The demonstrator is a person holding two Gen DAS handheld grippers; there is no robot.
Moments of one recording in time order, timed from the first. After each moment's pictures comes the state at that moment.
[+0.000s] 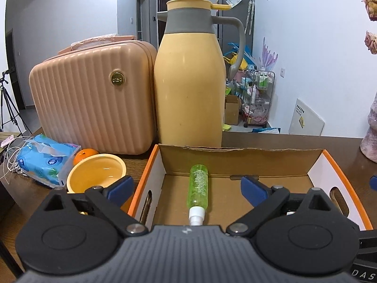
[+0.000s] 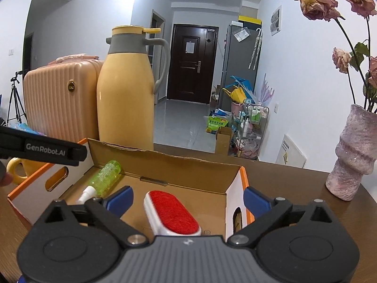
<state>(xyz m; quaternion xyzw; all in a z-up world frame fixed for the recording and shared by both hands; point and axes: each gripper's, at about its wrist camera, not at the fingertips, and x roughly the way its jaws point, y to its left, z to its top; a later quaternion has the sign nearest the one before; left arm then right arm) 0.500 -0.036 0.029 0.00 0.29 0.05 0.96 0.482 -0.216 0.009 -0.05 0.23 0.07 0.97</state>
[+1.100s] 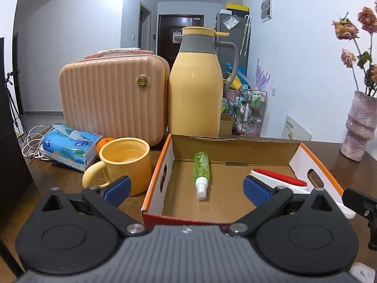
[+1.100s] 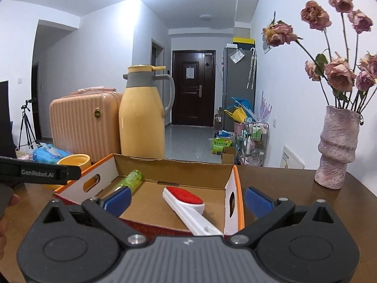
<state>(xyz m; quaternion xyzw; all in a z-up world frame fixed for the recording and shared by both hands) 0.391 -0.018 0.028 -0.02 0.23 0.04 0.97 0.363 -0.243 0.020 -0.01 0.16 0.09 0.98</state>
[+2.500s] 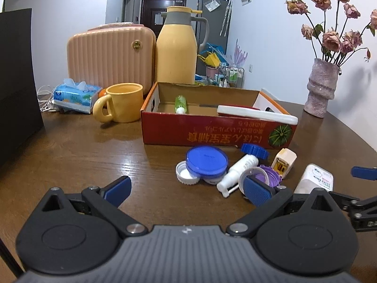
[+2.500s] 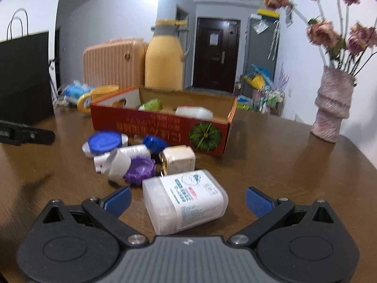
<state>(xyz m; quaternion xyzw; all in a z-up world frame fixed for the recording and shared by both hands) 0.230 -0.026 -0.007 -0.03 0.27 -0.02 0.96 0.251 -0.292 -0.042 -0.06 0.26 0.15 0.95</state>
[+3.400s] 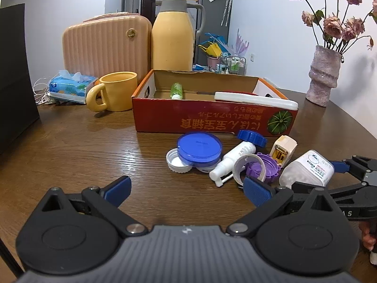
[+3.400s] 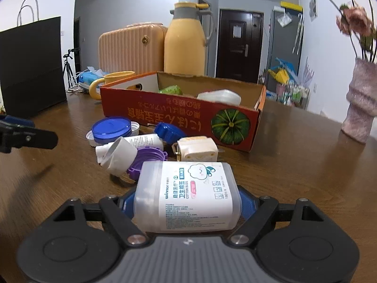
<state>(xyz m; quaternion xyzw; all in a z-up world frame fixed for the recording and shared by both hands) 0.236 -0.044 -0.021 -0.02 0.30 -0.01 0.95 0.286 -0.280 -0.067 -0.07 0.27 0.20 0.94</state>
